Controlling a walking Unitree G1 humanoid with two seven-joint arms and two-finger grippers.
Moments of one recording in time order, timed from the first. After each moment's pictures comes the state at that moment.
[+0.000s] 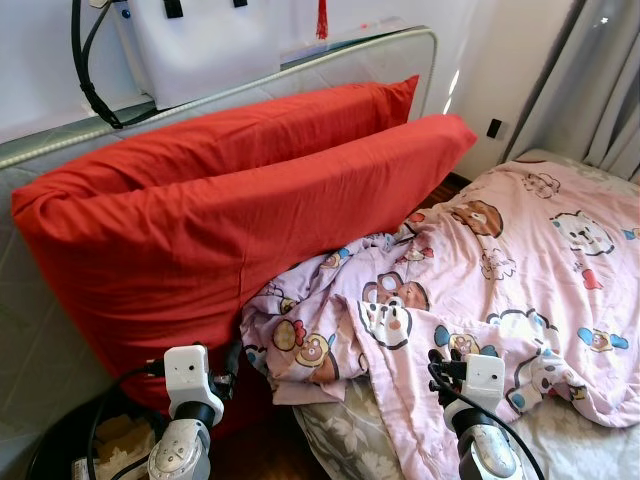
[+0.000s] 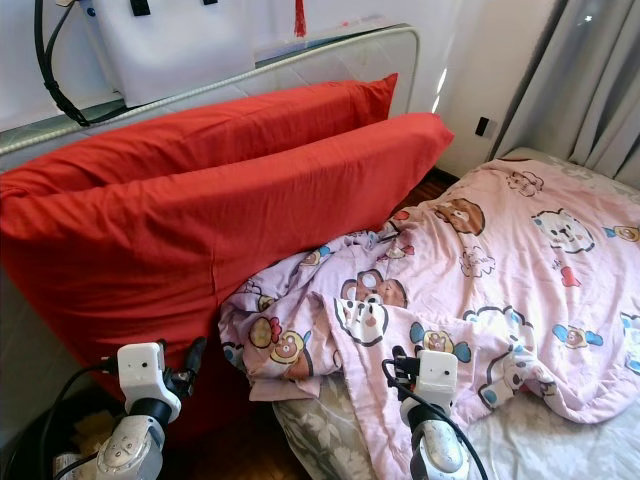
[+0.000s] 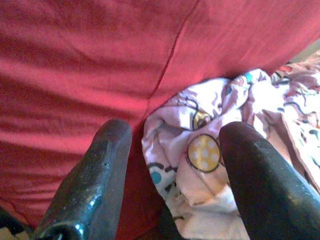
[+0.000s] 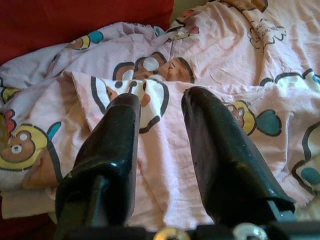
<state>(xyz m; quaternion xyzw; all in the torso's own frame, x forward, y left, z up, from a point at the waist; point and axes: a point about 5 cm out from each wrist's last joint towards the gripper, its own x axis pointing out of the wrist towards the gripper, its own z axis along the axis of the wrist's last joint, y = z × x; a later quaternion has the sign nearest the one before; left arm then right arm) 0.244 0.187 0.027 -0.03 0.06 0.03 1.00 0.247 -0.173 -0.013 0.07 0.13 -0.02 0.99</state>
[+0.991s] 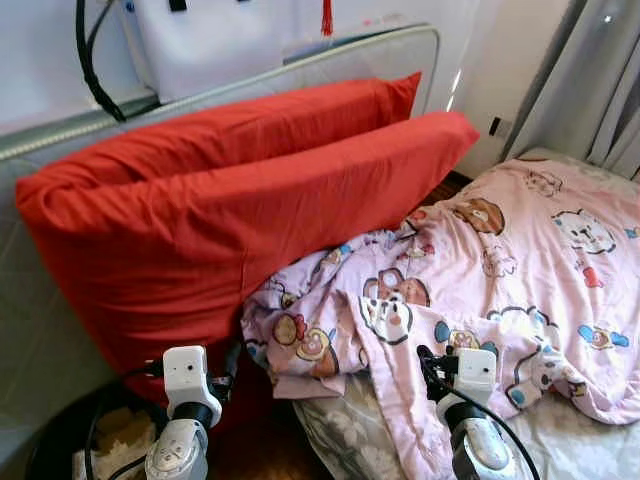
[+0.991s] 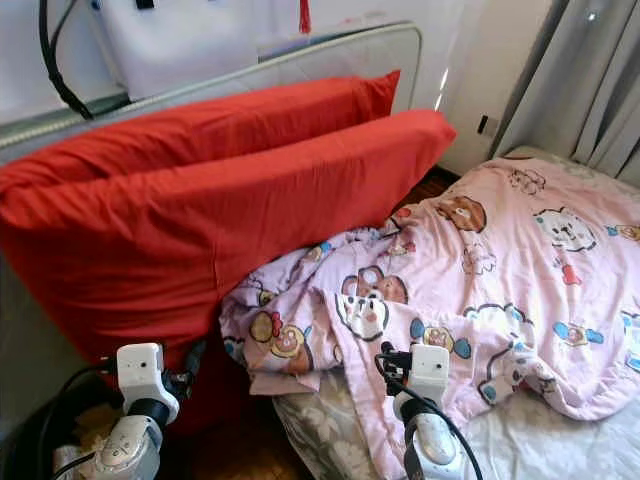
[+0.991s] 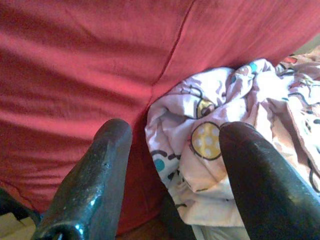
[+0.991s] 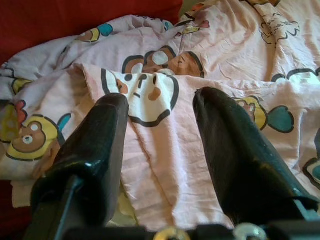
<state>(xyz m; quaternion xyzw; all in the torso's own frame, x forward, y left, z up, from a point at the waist) 0.245 0.190 0.027 -0.03 0.07 0.03 1.00 0.253 -0.165 -0.009 0.07 0.14 -0.01 0.99</state>
